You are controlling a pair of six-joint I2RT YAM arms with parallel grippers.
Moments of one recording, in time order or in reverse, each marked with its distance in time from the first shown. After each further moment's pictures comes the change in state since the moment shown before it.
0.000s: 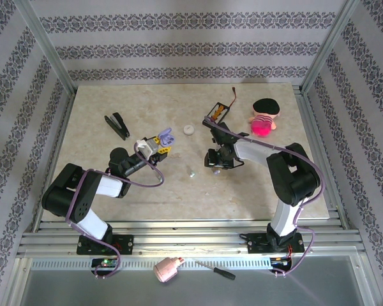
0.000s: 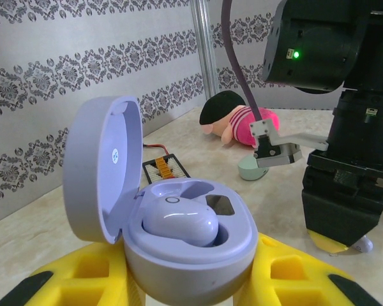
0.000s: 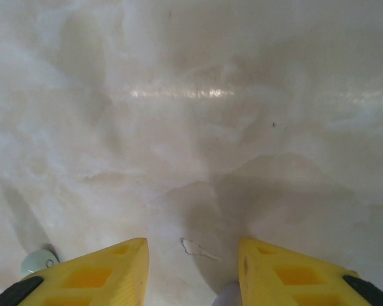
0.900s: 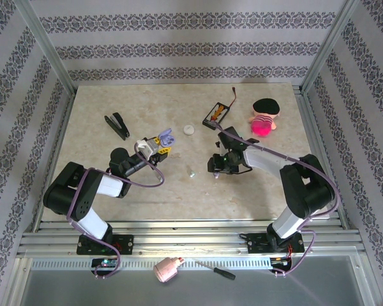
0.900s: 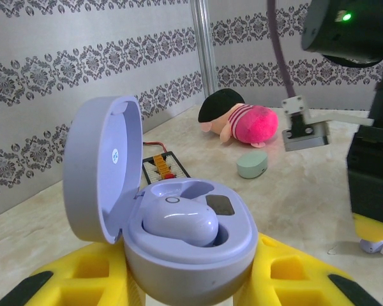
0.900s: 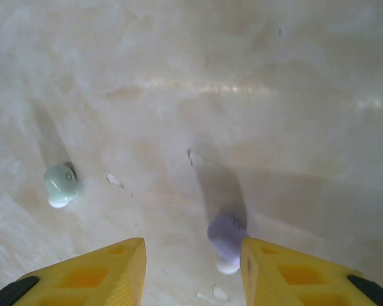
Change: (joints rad) left arm 0.000 0.021 0.000 0.016 0.003 -0.011; right arm -0.034 -0.139 -0.109 0.007 -0.100 -0.082
